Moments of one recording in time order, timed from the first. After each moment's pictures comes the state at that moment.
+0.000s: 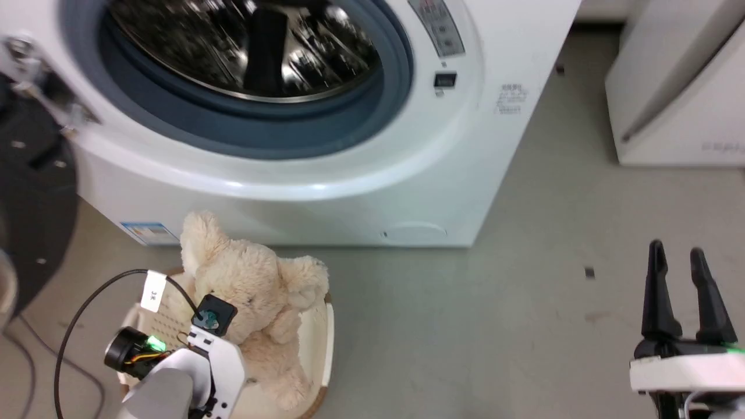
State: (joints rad) left arm -0.64 0.27 -0.71 1.25 -0.34 -0.13 -0.17; right arm -0.06 -0.05 -0.14 0.05 0.40 0.13 -0.26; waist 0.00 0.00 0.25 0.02
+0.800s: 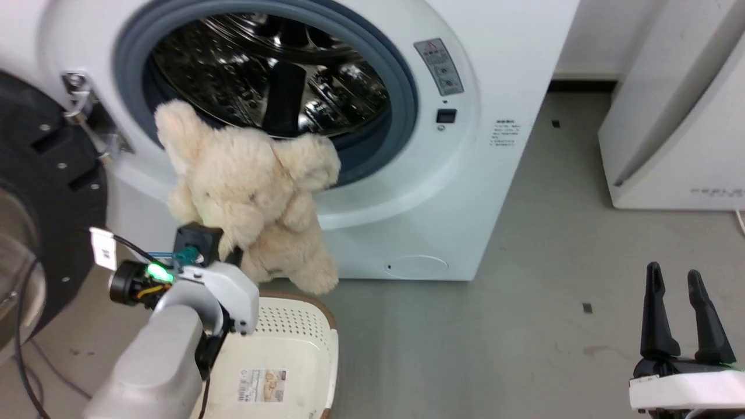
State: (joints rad) left arm -0.63 0.30 -0.54 0.87 -0.44 -0.01 -0.25; right arm 0.00 -0.05 -0.15 0.05 0.39 0.13 -0.26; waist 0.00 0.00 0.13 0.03
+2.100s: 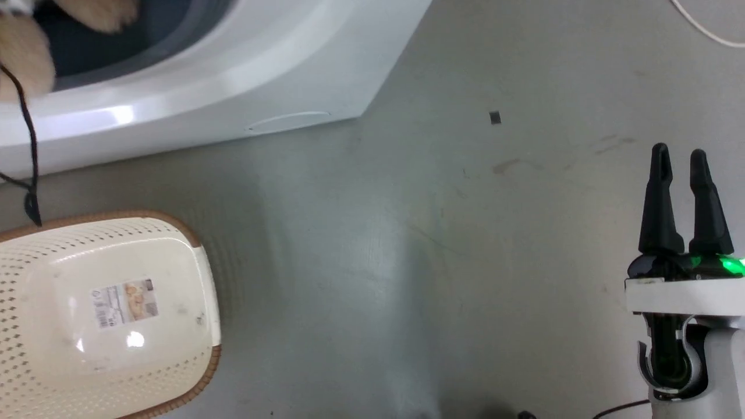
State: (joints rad) left arm -1.28 0.51 -0.31 0.92 -0.42 0.03 -0.26; right arm -0.26 -0.05 -0.08 0.02 0.49 0.13 -0.26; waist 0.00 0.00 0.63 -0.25
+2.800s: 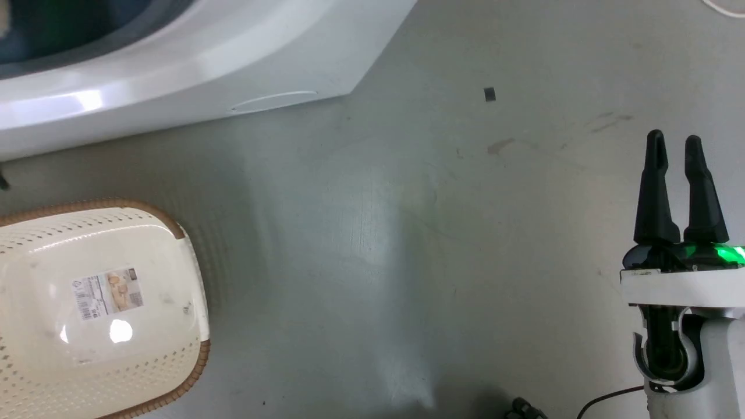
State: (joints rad) left arm -1.40 0.53 -0.29 0.92 -0.37 0.08 -0.26; right arm -0.29 -0.05 -0.06 0.01 0.51 0.13 -0.26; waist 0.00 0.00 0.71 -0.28
